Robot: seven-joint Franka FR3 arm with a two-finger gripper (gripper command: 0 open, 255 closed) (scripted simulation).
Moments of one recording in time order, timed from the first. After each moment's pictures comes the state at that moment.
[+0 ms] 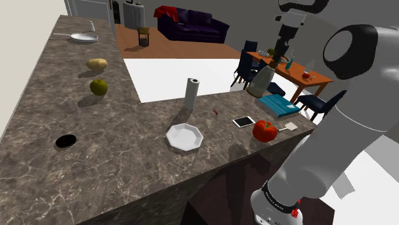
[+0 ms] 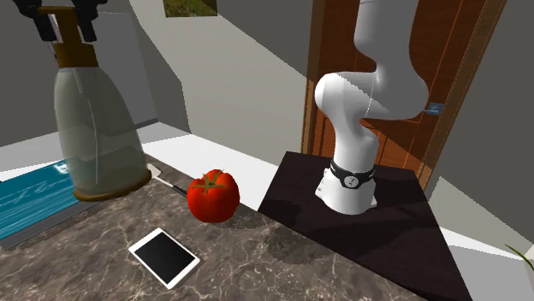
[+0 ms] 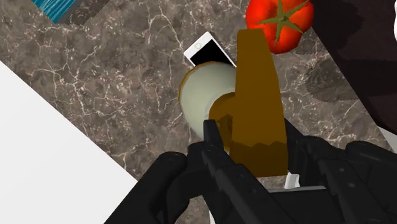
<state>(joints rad) 0.03 0.00 -0.87 -1.54 -0.05 1.56 -1.41</state>
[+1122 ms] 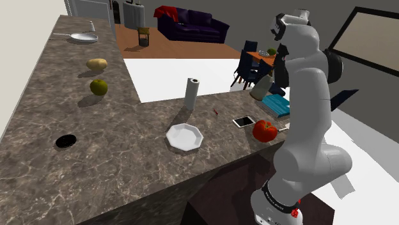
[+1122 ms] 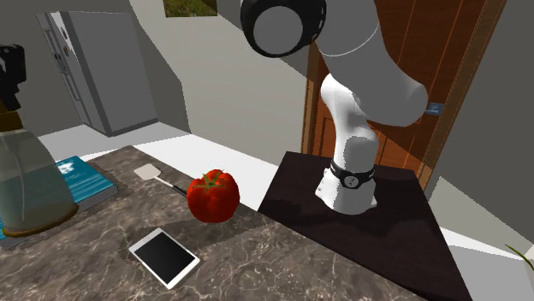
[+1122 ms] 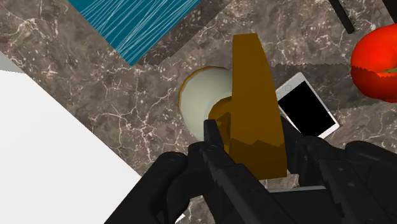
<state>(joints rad) -0.59 0.75 -0.79 -0.88 0.47 1.51 -1.75</state>
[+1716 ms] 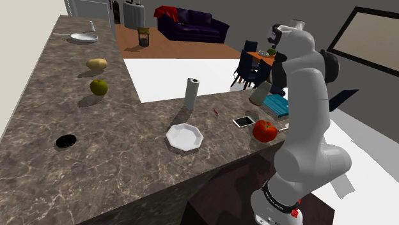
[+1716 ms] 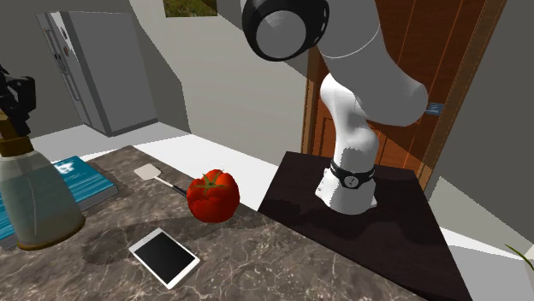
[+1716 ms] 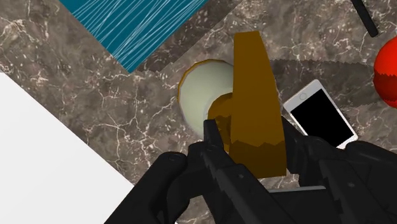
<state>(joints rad) -0.56 0.76 -0.79 -1.00 0.48 1.63 -1.78</state>
